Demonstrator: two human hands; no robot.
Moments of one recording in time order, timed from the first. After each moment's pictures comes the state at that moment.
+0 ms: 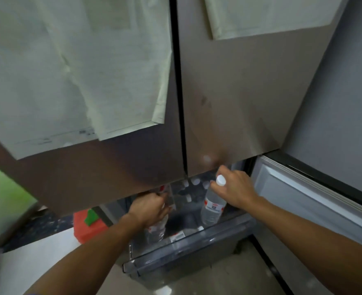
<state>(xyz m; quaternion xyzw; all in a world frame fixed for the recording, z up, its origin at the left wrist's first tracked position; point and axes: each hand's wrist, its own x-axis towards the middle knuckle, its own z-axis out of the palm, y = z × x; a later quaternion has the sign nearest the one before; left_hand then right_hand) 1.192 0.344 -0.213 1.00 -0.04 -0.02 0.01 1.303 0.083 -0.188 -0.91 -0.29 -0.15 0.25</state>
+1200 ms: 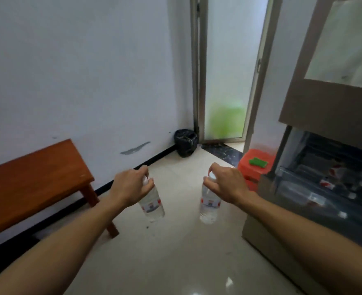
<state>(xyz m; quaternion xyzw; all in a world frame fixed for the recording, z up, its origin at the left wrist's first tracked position) 0.544 0.094 -0.117 0.78 0.60 0.15 -0.06 0.839 0.102 -0.144 -0.57 -0.78 0.00 0.25</state>
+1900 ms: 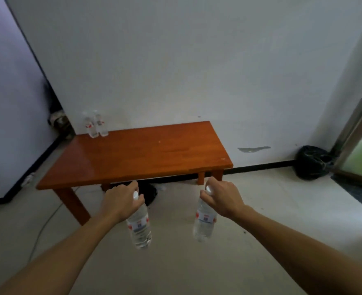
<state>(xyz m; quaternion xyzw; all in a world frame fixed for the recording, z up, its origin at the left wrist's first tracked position) 0.043 -0.167 -0.147 0.51 0.85 0.10 -0.05 0.284 0.028 -0.186 -0.33 -0.92 0.14 0.19</state>
